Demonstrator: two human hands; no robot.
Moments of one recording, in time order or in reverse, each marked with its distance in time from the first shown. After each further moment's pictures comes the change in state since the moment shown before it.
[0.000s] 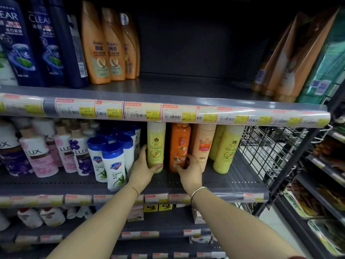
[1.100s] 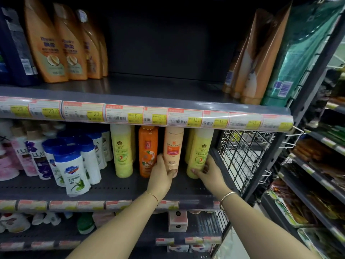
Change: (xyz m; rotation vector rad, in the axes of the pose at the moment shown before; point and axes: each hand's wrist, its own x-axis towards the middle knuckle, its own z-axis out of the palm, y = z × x) left_hand -0.021 0.083 0.141 0.099 0.002 -0.013; right_hand 0.076 0.086 -0.150 -0.027 -0.152 -0.109
